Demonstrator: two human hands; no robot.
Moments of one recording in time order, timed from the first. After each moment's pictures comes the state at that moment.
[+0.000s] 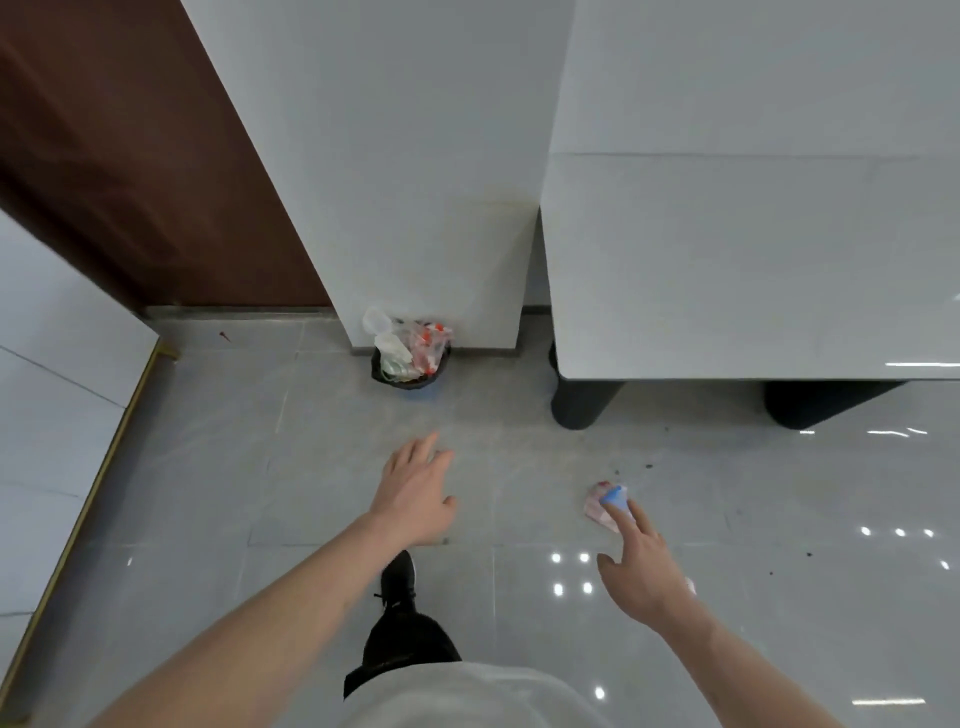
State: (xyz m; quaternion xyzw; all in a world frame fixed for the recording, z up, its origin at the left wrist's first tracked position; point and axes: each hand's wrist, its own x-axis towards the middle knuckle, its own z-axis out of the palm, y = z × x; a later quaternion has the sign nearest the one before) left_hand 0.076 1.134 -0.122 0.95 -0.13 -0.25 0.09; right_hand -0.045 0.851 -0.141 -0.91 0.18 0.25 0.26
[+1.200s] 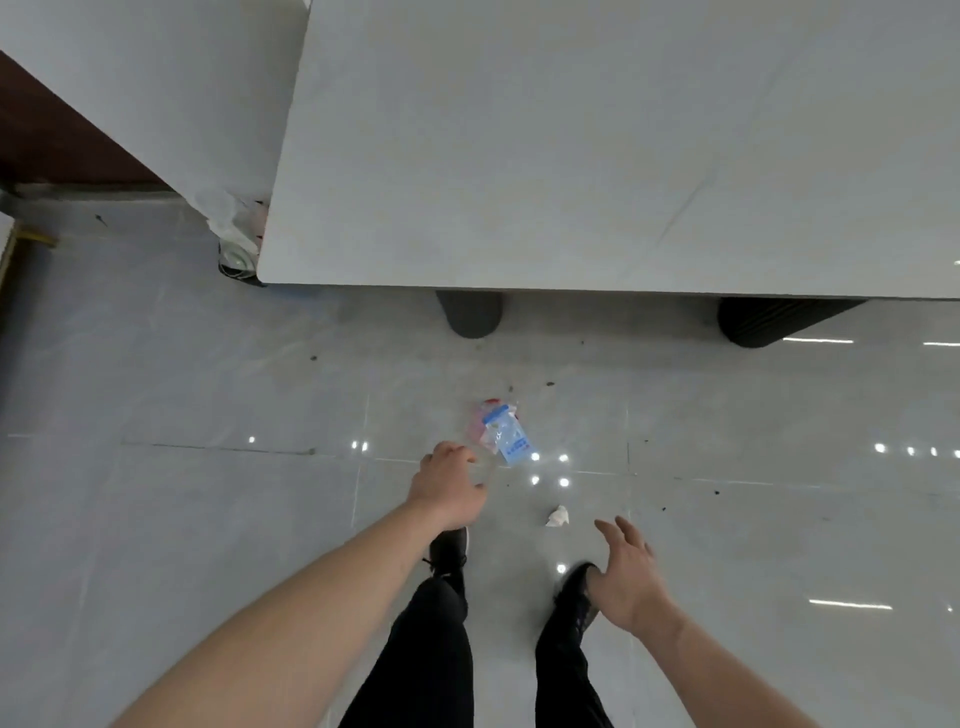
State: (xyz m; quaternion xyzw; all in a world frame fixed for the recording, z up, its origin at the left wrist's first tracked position) left_hand 0.027 0.616 -0.347 0.89 0.06 -0.43 0.17; right_hand -0.095 0.381 -0.357 -0.83 0.21 0.43 0.27
